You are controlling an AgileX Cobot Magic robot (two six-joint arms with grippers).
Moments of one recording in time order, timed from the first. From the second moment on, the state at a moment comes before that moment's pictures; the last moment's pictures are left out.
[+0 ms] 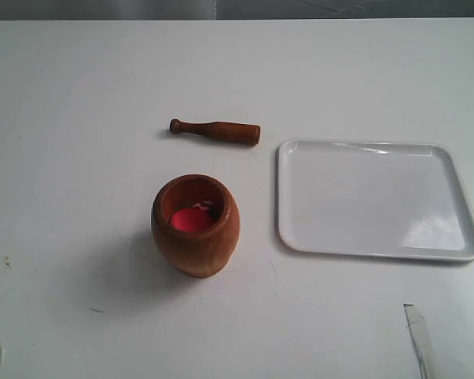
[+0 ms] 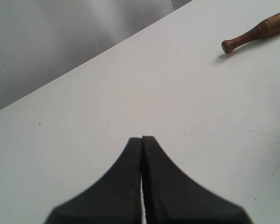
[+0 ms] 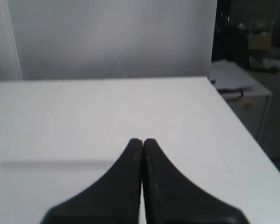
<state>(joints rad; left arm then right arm) 0.02 0.00 0.00 0.07 0.44 0.35 0.06 0.00 0.00 -0.03 0.23 0.03</state>
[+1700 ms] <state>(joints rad) 0.02 0.00 0.00 0.07 0.44 0.35 0.08 1.38 -1.00 -1.70 -0.59 1.83</state>
